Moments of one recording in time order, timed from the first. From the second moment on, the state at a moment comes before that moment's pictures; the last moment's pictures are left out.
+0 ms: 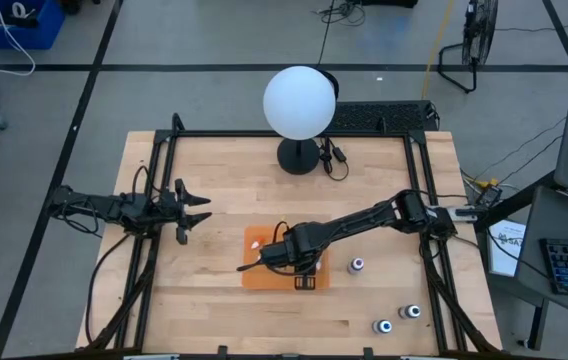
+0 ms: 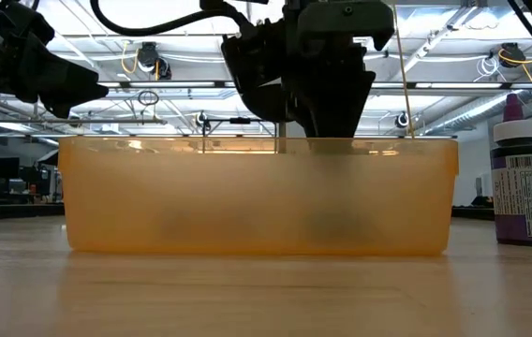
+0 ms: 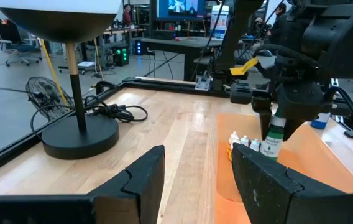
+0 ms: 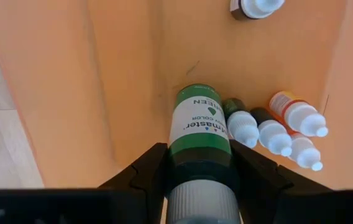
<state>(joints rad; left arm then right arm) -0.22 0.02 0.07 -0.10 -0.37 -0.08 0.24 2.24 1.91 -1.26 -0.03 0.27</state>
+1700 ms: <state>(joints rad) -0.22 0.02 0.07 -0.10 -0.37 -0.08 0.35 1.52 1.09 -1.01 -0.11 1.02</state>
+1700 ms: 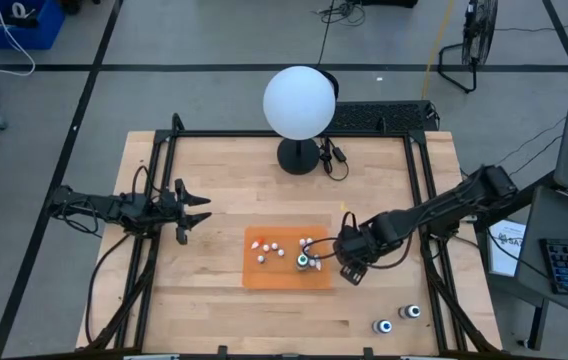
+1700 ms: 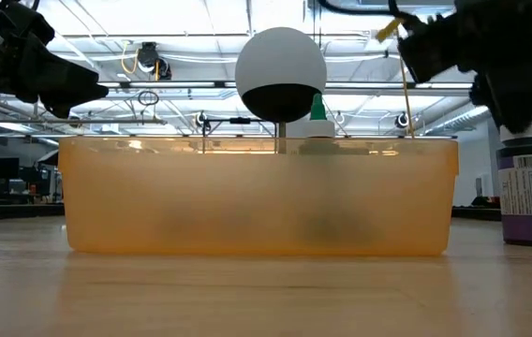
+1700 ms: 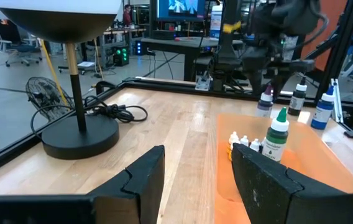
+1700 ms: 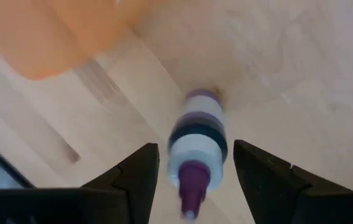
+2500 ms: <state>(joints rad) -0.22 0.02 0.07 -0.10 -0.37 -0.08 0.35 1.52 0.98 -0.88 -0.14 0.93</state>
